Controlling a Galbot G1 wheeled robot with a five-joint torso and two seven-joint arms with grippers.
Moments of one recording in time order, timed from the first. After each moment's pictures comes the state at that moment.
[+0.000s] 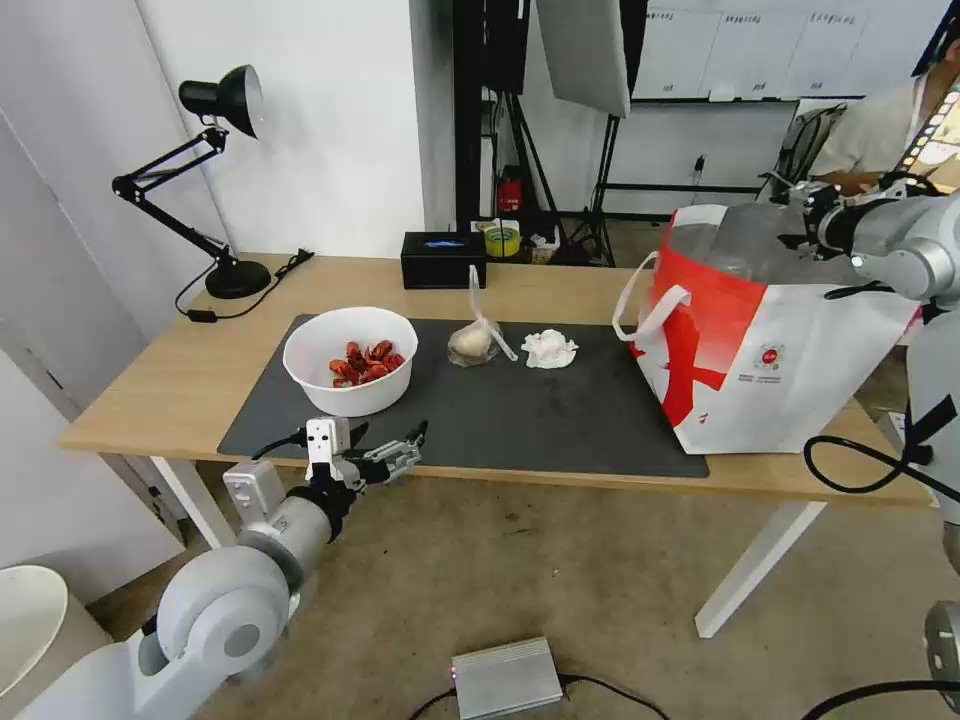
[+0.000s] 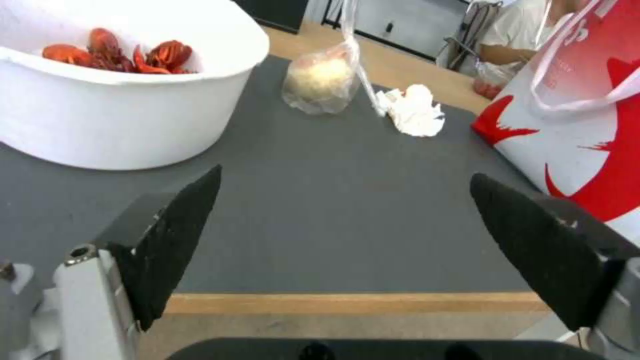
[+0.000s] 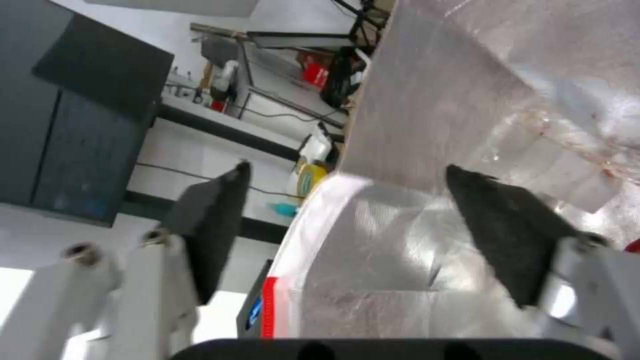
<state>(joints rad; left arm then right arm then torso) 1.23 -0.76 -0.21 -2.29 -1.12 0.24 -0.47 -0.32 0.93 0.51 1.54 1.92 -0.43 0.98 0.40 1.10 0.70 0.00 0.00</state>
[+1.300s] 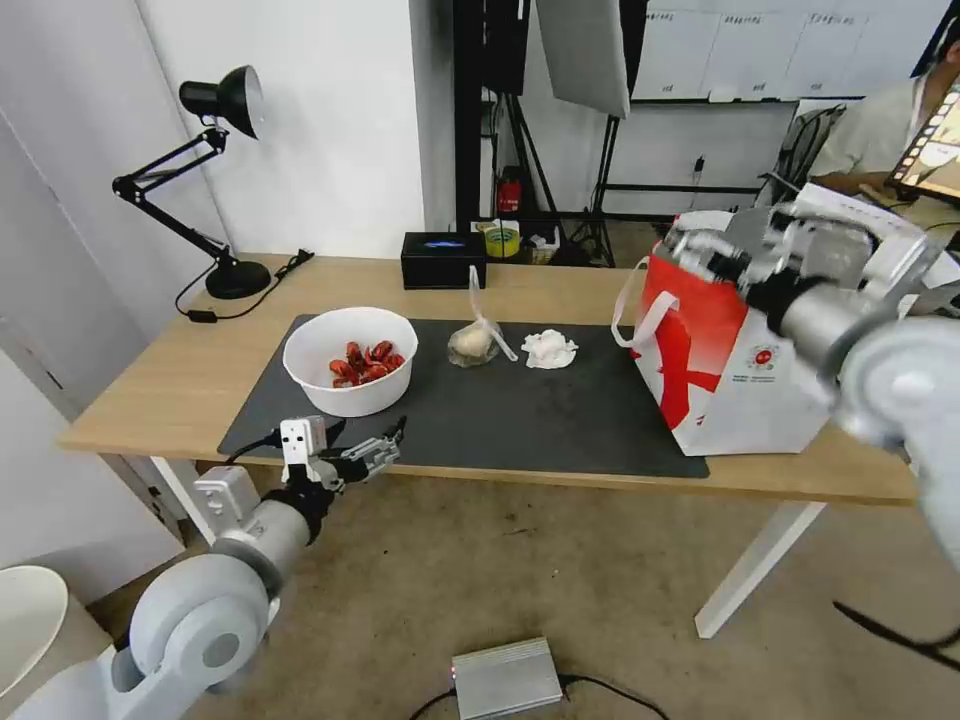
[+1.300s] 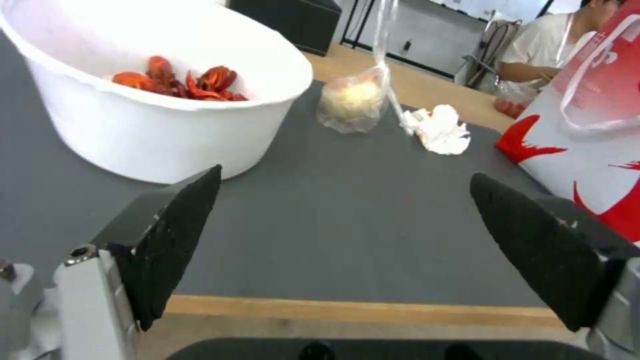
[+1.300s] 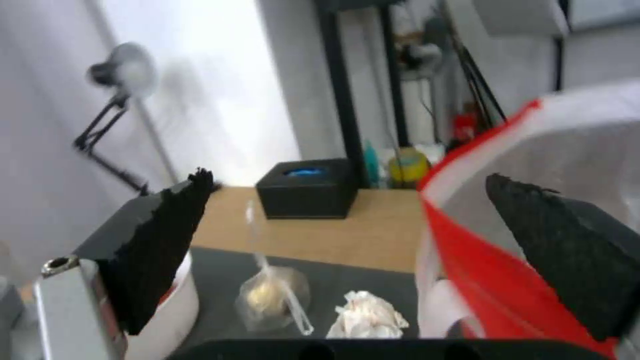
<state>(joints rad) 1.34 -0.76 -0.32 -2.30 -1.08 0.21 -0.44 -0.81 0.70 0.44 2.07 1.31 -0.45 0.25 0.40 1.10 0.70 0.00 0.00</state>
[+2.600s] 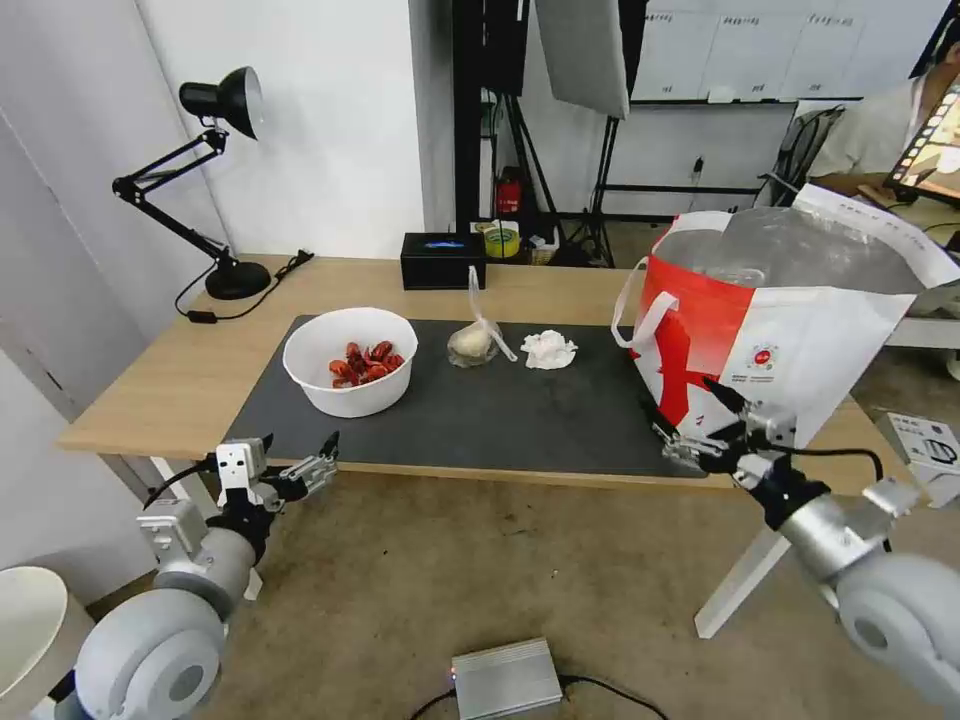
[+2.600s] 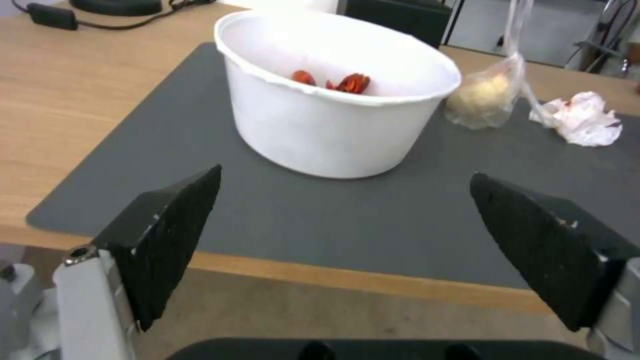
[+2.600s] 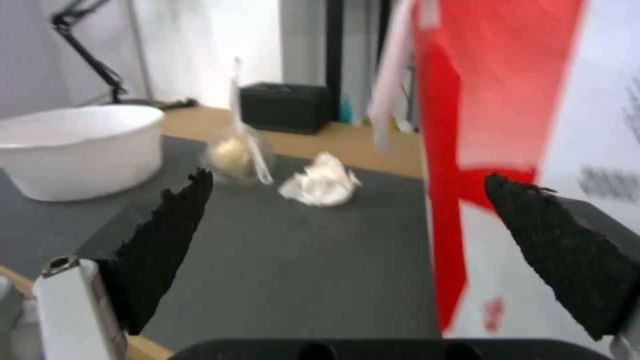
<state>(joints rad) 1.54 -0.80 -0.51 -2.29 -0.90 0.22 -0.46 -1.62 0.69 0.66 2.15 0.82 0.05 -0.01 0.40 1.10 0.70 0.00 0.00</state>
